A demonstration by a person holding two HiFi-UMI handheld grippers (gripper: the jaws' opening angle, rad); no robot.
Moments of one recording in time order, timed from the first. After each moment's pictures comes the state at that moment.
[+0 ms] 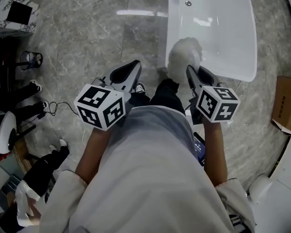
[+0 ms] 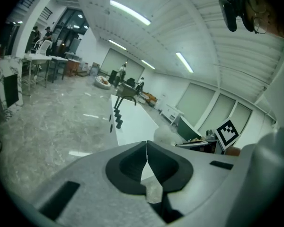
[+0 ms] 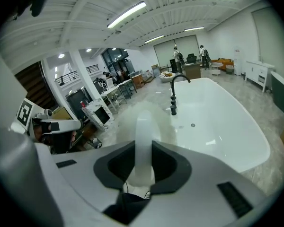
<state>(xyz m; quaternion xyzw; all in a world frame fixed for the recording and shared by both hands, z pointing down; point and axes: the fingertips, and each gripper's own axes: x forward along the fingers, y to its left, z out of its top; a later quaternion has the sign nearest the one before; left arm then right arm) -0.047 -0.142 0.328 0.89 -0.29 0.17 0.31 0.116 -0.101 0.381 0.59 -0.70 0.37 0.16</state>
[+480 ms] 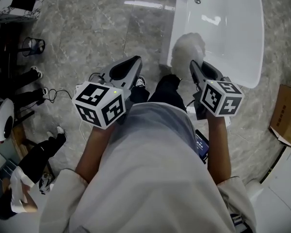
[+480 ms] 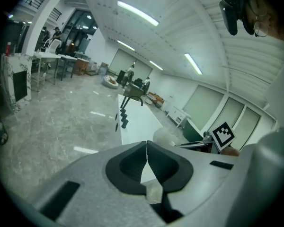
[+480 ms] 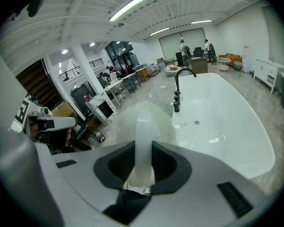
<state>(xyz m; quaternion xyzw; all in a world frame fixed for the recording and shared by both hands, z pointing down) -0.039 -0.156 0.335 0.87 -0.33 0.16 0.33 0.134 -0.130 0.401 0.55 -0.72 0.39 0.18</state>
